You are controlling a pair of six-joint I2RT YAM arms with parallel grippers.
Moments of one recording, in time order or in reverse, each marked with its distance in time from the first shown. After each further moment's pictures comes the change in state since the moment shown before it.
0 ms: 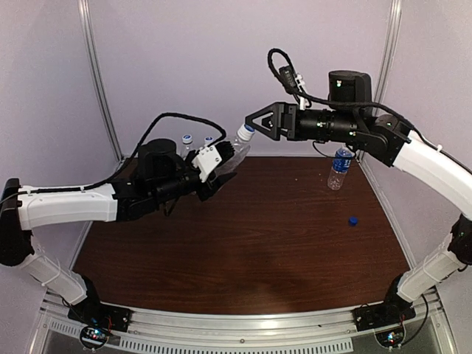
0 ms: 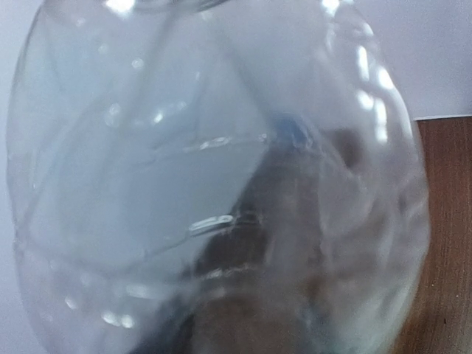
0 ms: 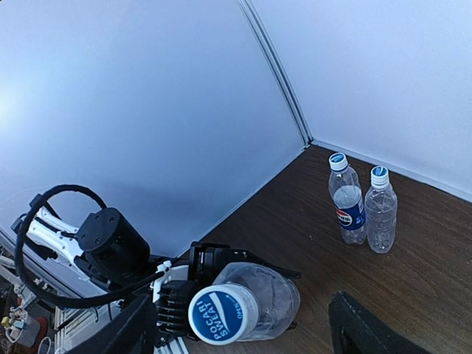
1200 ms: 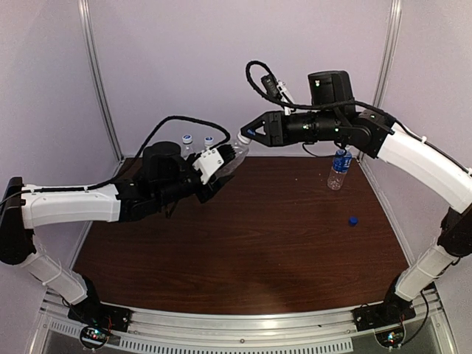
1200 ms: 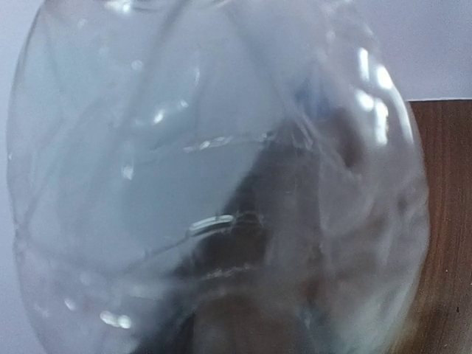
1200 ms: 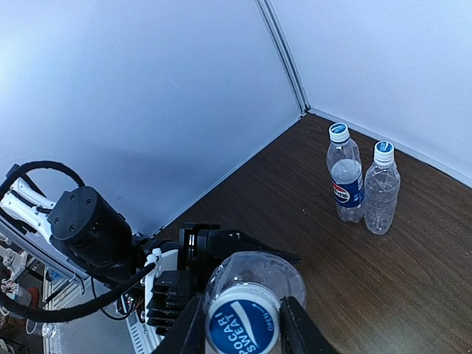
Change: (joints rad) left arm 0.000 0.025 0.000 -0.029 -0.082 -0.007; right arm 0.006 0.115 0.107 -0.126 -0.036 -0.077
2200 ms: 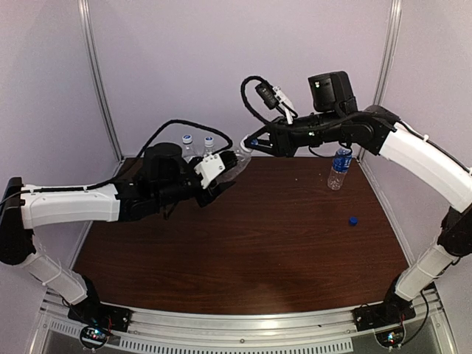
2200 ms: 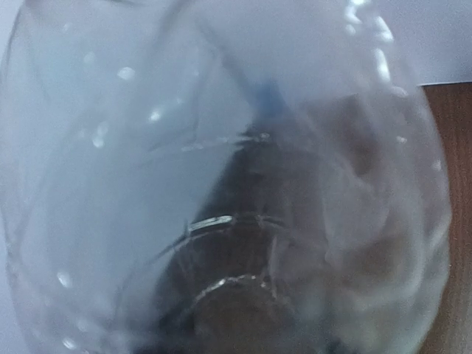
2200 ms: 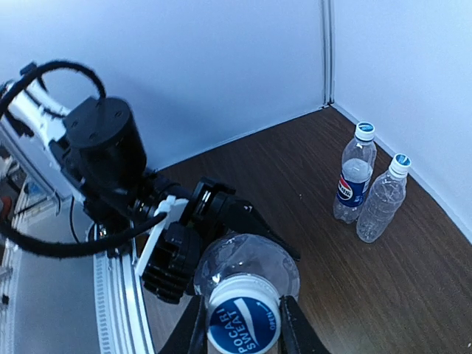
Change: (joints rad) left arm 0.000 -0.002 0.000 -0.043 0.068 0.026; right arm -0.016 0.005 0.024 -0.106 -0.108 -0.265
